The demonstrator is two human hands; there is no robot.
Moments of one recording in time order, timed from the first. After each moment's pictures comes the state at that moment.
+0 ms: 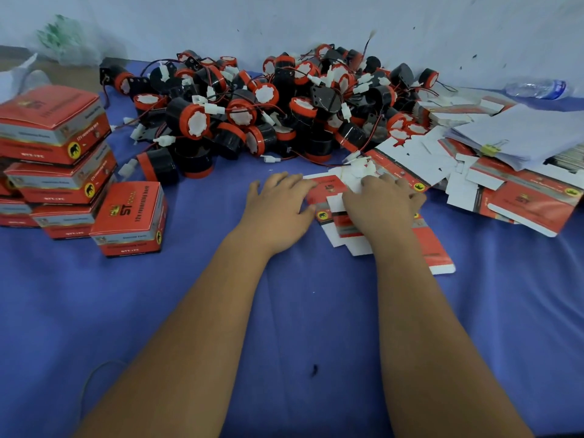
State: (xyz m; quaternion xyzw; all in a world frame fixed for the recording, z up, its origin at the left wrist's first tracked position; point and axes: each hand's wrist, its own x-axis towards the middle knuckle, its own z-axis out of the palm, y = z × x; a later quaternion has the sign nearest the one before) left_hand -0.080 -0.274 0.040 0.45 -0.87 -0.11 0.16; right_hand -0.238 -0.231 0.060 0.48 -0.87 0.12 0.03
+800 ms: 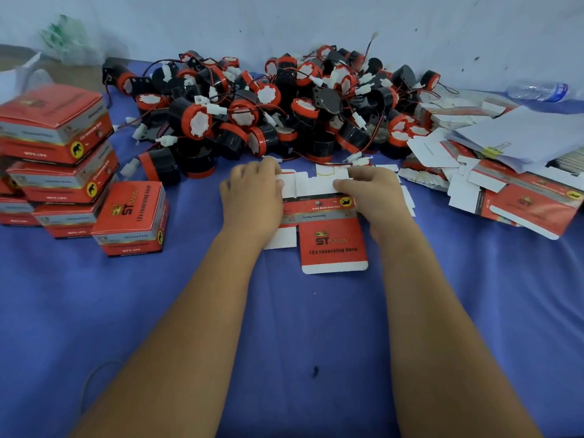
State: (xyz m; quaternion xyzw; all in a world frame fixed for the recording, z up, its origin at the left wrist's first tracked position) left_hand -0.066 -0.279 0.049 0.57 -0.77 -0.09 0.29; right_hand -0.232 -0.230 0.073 0.41 -0.72 0.50 -0.28
